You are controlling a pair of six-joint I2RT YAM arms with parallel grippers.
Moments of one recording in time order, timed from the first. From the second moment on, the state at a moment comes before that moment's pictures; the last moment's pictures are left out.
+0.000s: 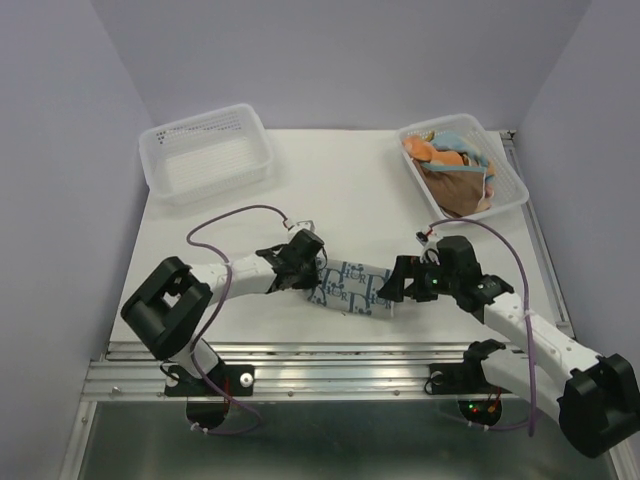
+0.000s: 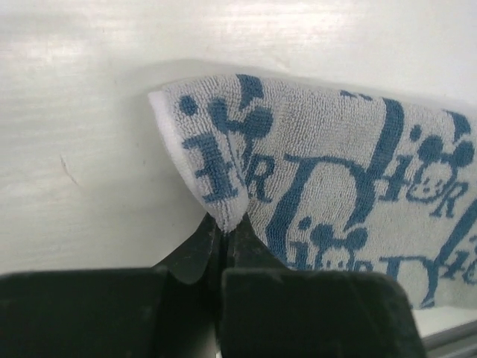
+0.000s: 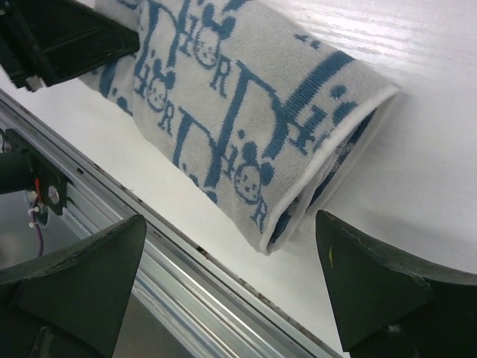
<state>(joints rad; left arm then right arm) -0.78 1.53 0.73 -0.18 -0.14 -0.78 0.42 0.94 0.47 -0.29 -0.45 0.50</state>
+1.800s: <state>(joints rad) -0.20 2.22 2.34 -0.69 -0.48 -0.13 0.42 0.81 0.46 -0.28 -0.21 0.51</state>
